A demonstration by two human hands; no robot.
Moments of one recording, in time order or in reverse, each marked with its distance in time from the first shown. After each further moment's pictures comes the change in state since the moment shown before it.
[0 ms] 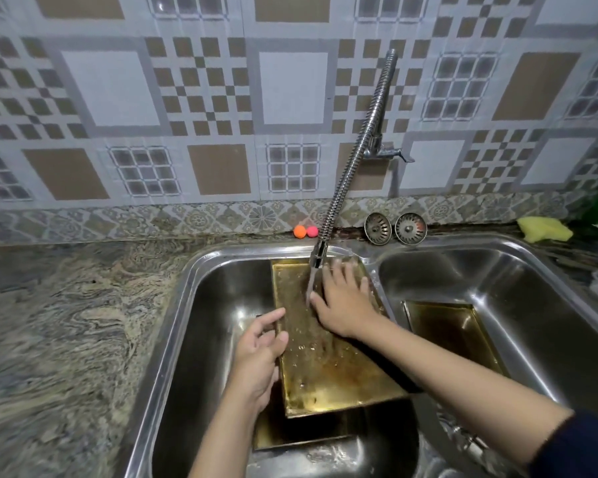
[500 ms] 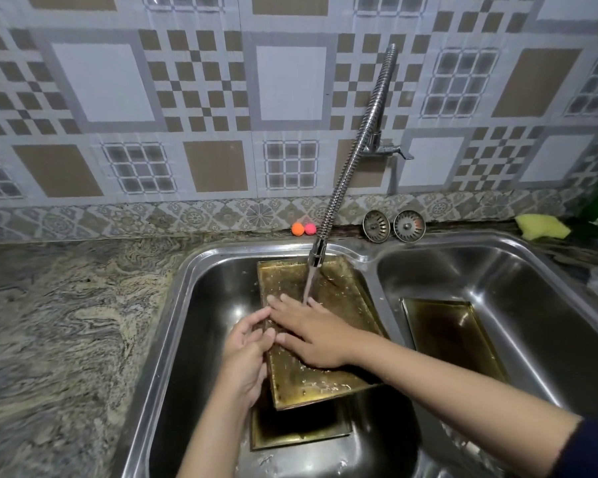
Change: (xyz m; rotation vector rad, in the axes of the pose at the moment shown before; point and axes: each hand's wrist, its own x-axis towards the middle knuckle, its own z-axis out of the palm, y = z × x) left_hand 0.003 0.009 -0.002 -0.063 0.080 0.002; right_hand -0.027 -0.024 0.012 0.062 -0.147 -0.513
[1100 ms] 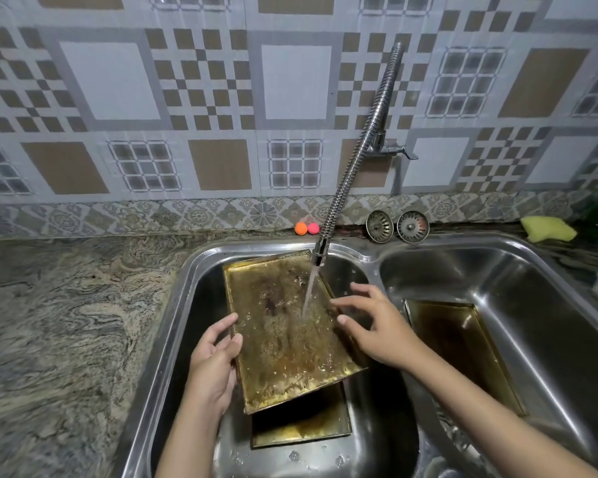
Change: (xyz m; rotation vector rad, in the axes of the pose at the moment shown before) left_hand 0.009 -0.006 -0.047 0.020 0.113 -0.001; right_hand -0.062 0.031 -0.015 0.442 0.461 0.325
